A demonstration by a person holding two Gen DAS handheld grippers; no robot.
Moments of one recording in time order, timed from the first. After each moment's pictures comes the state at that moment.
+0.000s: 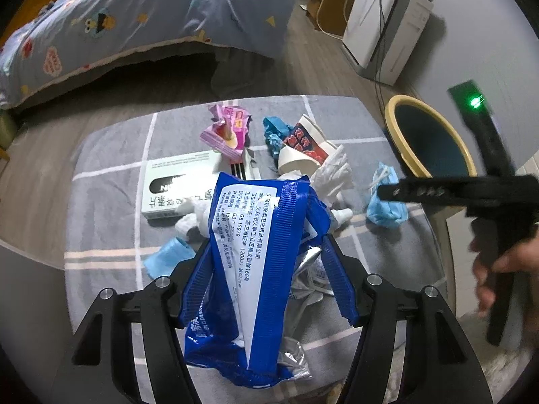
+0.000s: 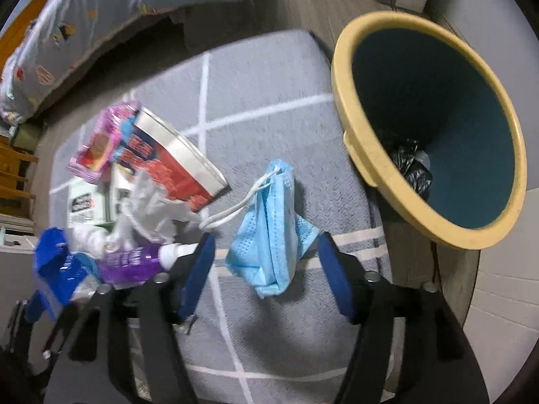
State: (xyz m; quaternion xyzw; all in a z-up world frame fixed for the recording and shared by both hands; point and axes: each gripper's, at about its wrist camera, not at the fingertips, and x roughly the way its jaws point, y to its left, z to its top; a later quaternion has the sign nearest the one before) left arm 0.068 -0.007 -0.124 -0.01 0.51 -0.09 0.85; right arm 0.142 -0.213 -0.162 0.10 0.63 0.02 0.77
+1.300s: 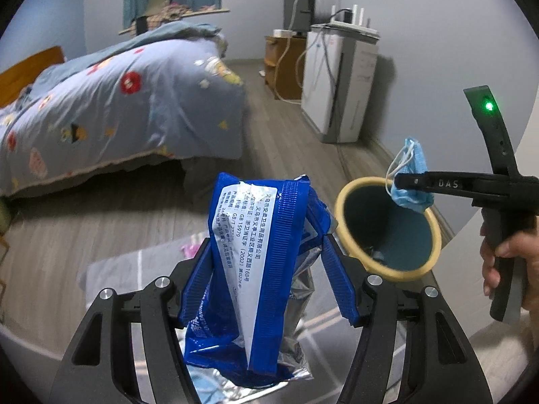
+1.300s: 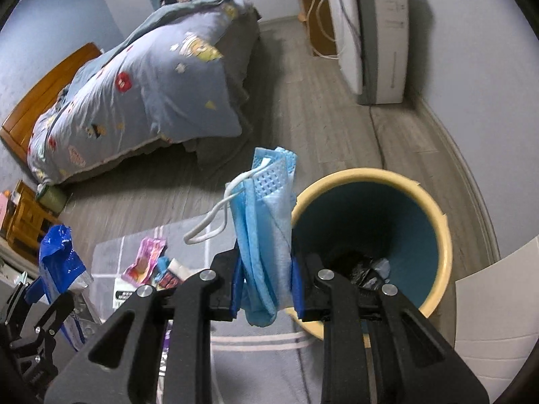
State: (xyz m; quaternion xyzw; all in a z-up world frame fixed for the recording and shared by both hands) left arm 0.107 -0.075 -0.008 0.05 0.37 -0.16 0.91; right arm 0.156 -0.316 -0.017 0.15 0.44 0.03 0.89
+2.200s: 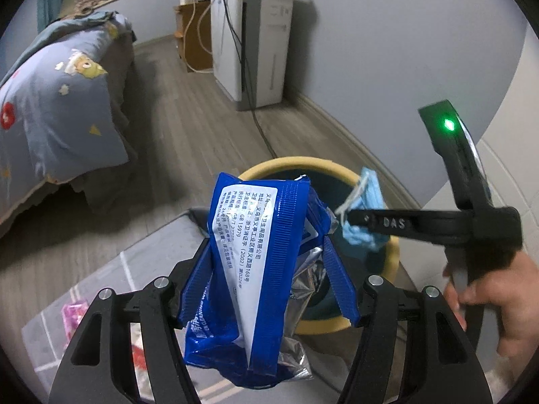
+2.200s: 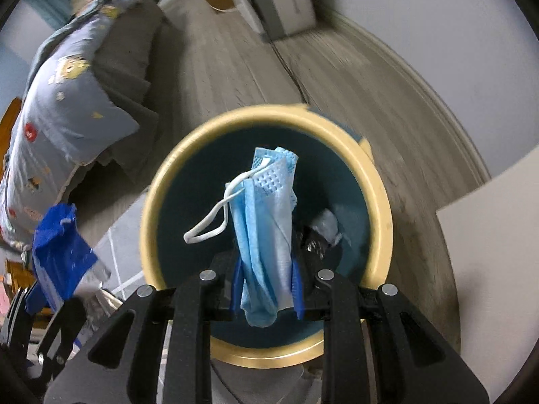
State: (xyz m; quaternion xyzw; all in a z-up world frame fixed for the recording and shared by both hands) left arm 0.183 -0.257 -0.076 0.11 0.43 -0.29 0.85; right arm 0.162 -0.452 -0.130 0.28 0.53 -0.09 0.80
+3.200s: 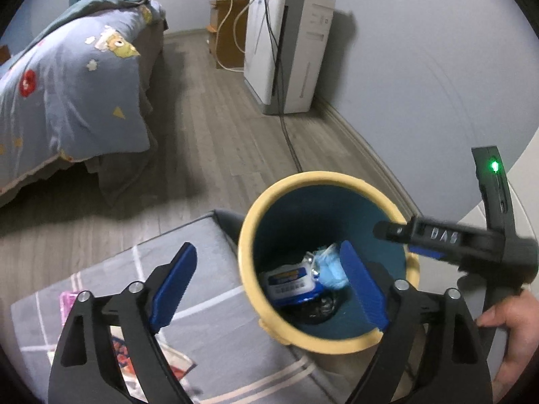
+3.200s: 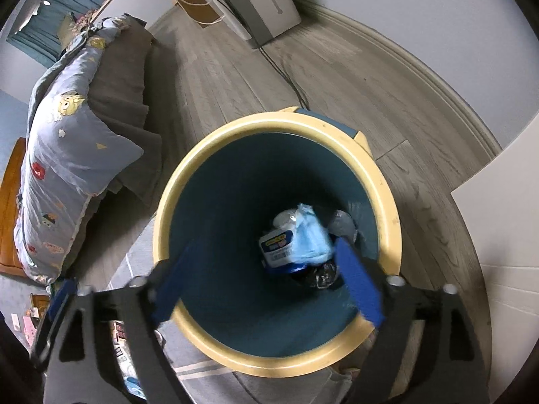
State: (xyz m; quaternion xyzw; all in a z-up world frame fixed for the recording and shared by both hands) left arm 0.201 -0.229 -0.078 0.06 0.43 -0.24 0.87; right arm 0.162 -0.463 -0.130 0.35 0.50 -0.09 0.79
